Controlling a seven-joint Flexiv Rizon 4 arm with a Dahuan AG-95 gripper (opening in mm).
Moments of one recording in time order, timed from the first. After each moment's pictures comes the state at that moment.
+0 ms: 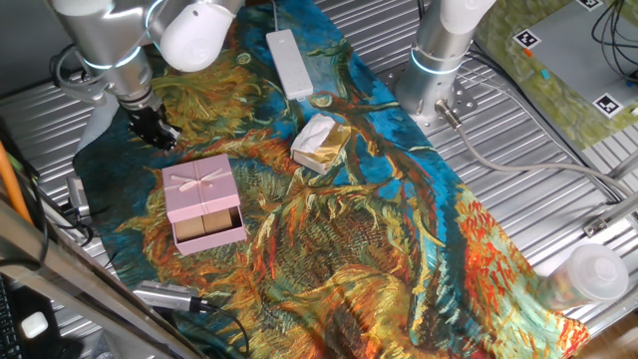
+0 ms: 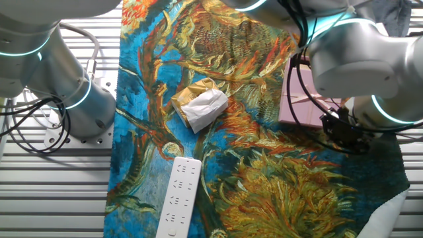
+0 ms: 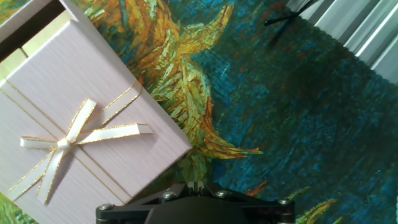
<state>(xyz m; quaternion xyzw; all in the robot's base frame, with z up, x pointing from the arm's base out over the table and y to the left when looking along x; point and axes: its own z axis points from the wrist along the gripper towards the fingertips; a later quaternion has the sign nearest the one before) 0.668 -0.103 0.059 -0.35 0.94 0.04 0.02</state>
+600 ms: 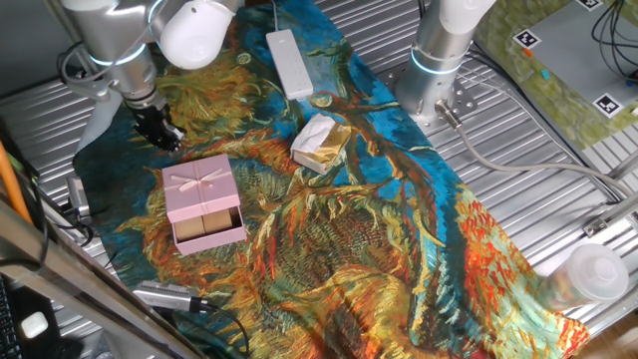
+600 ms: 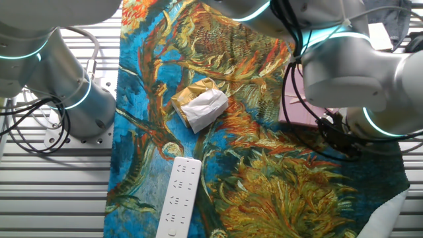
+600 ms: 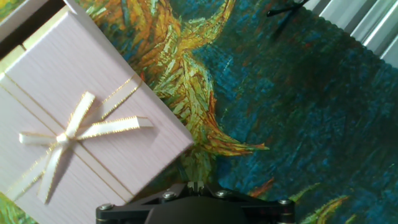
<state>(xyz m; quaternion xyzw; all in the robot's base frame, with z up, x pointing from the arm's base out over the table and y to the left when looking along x) 0.665 -0.098 0.049 -0.33 0.94 0.07 0.02</state>
